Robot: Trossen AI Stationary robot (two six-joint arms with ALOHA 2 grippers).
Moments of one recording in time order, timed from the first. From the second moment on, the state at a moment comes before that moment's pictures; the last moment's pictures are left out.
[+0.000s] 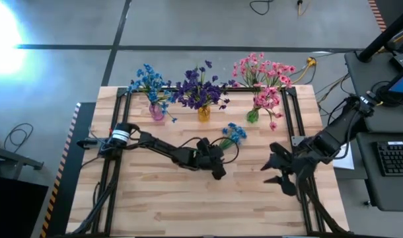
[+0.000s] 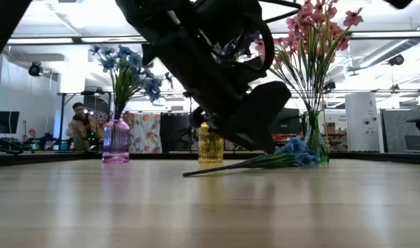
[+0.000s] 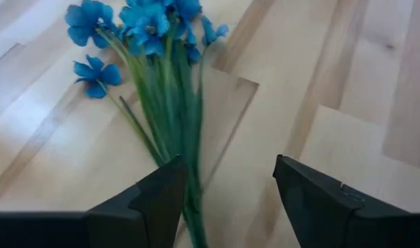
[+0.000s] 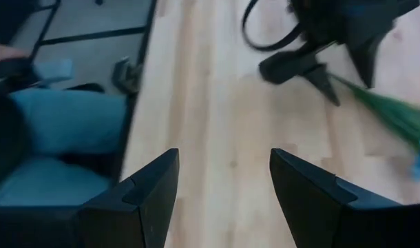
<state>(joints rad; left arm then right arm) -0.20 2.12 1.35 -0.07 -0.53 -0.45 0.69 1.01 0.99 -0.76 0.27 0.61</state>
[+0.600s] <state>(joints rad) -0.13 2.16 1.36 0.00 -0.52 -0.30 0.73 1.00 0.99 -0.76 0.26 0.63</state>
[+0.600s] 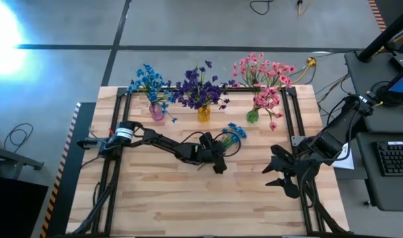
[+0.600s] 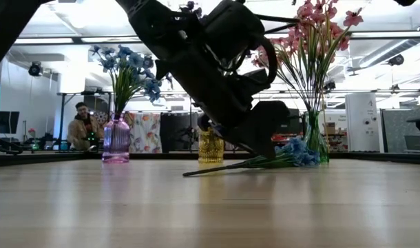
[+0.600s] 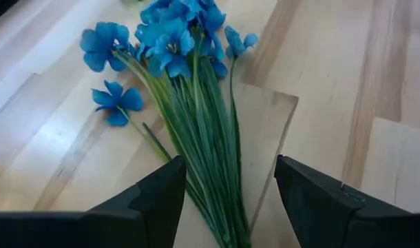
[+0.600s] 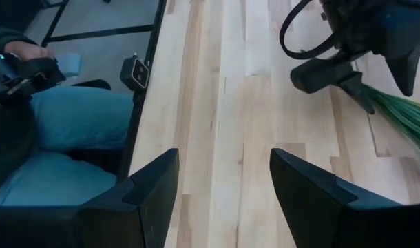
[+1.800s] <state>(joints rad) -0.16 2.12 1.29 -0.08 -0.49 -0.47 0.73 1.00 0.99 -0.77 0.26 0.62</state>
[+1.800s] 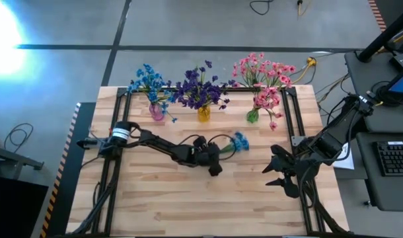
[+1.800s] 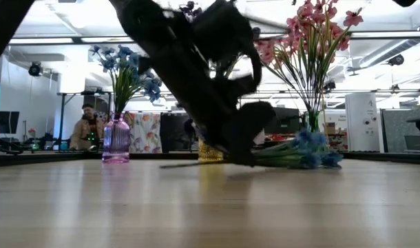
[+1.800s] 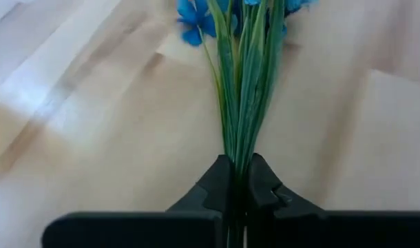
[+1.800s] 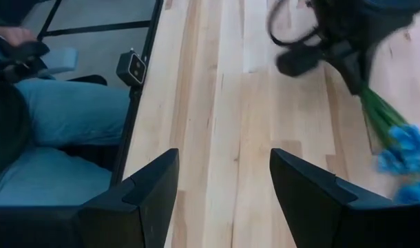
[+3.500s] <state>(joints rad) -0.33 1.34 0.49 1.47 -0.39 0.46 0.60 1.14 0.95 0.16 0.68 -0.30</state>
